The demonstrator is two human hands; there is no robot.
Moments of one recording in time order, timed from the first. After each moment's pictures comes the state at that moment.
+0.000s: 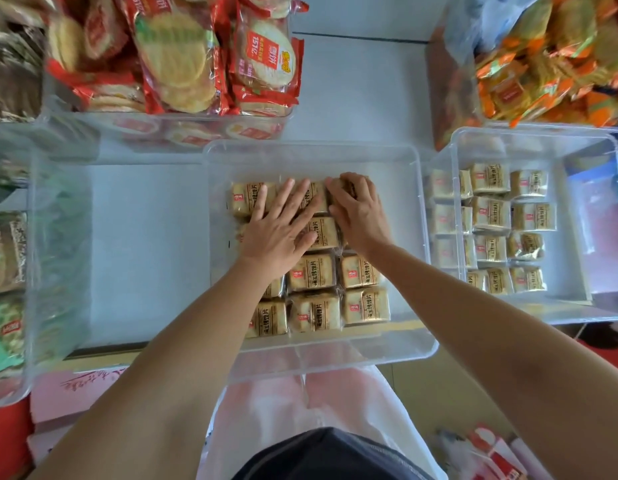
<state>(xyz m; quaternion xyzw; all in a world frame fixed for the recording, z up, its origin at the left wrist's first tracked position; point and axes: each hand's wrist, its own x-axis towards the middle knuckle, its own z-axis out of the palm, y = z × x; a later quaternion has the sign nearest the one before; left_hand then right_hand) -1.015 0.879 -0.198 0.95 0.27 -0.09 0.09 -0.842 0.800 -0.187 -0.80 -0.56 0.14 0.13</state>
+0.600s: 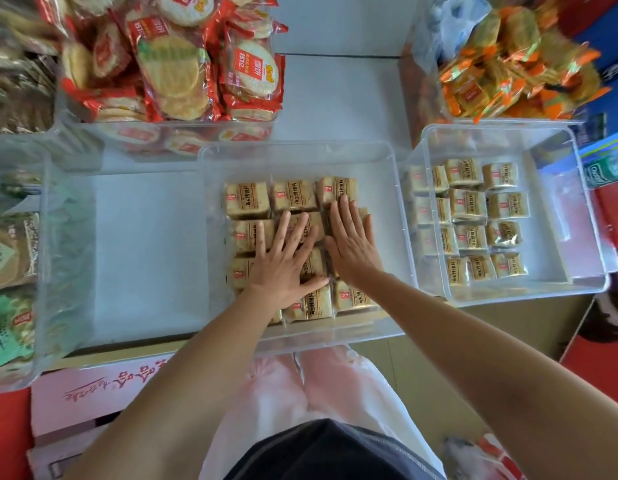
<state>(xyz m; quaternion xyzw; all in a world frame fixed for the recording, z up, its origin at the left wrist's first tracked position) -1.031 0.817 -0.186 0.94 0.26 -0.16 0.13 -0.876 0.737 -0.189 -0.82 -0.54 0.19 0.02</state>
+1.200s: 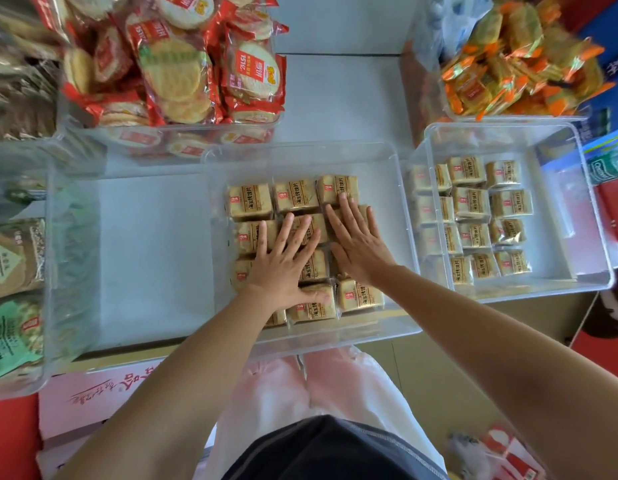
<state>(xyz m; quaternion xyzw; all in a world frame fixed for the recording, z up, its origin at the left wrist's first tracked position) -1.037 0.827 -0.182 0.95 0.22 -0.19 0.12 -0.862 0.735 -0.183 -0.77 -0.62 0.15 -0.04</state>
